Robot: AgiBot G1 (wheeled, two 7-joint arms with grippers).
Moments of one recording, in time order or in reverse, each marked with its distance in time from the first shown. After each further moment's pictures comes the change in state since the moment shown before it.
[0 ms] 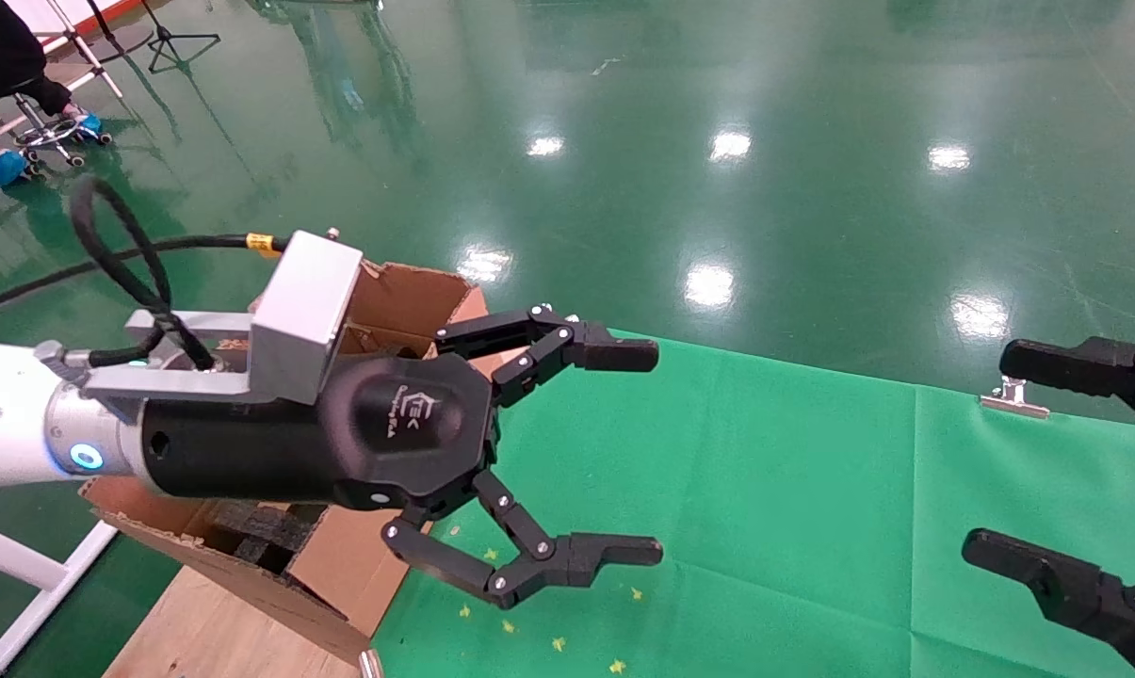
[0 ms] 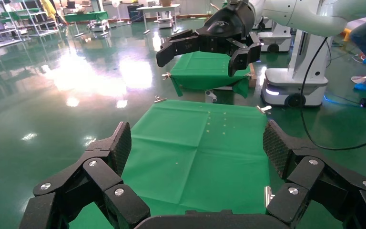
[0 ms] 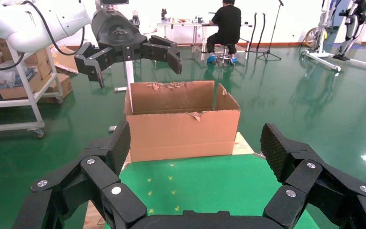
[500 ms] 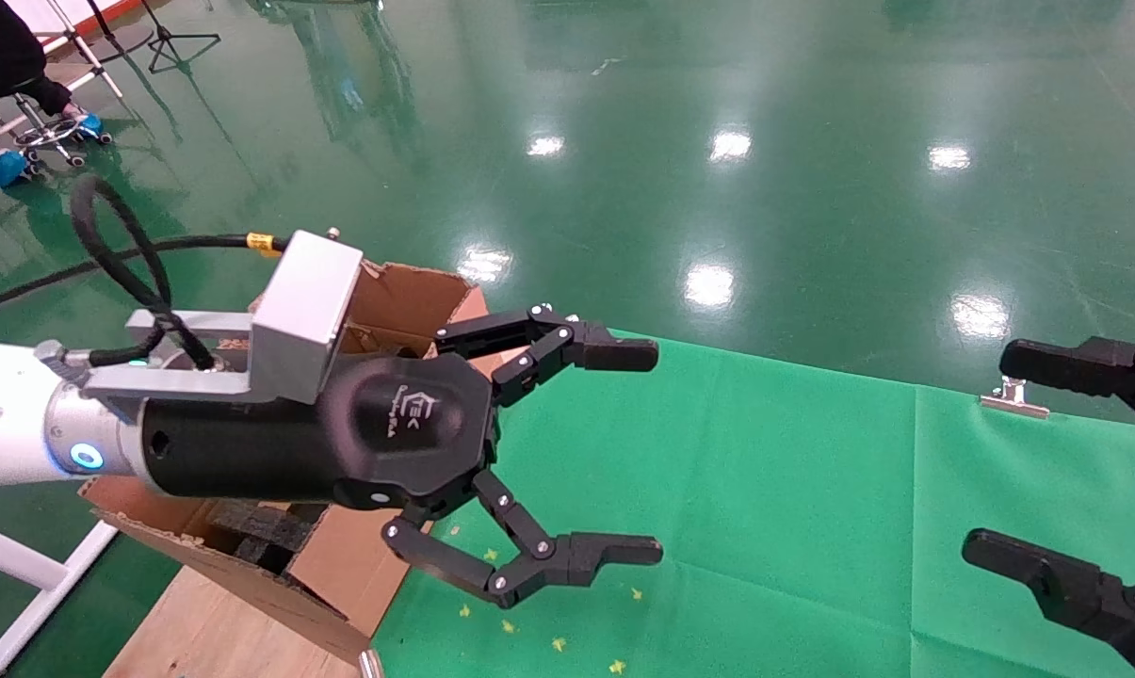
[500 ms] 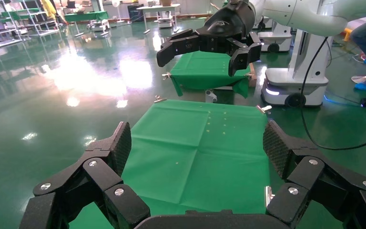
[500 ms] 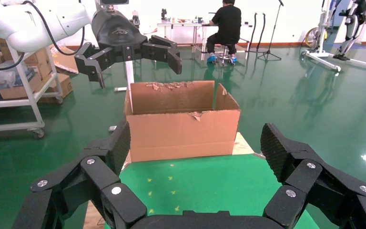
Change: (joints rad) left arm -0.001 0.000 0.000 0.001 0.001 0.000 0.000; right arm 0.000 0.000 0.000 0.000 0.000 0.000 0.000
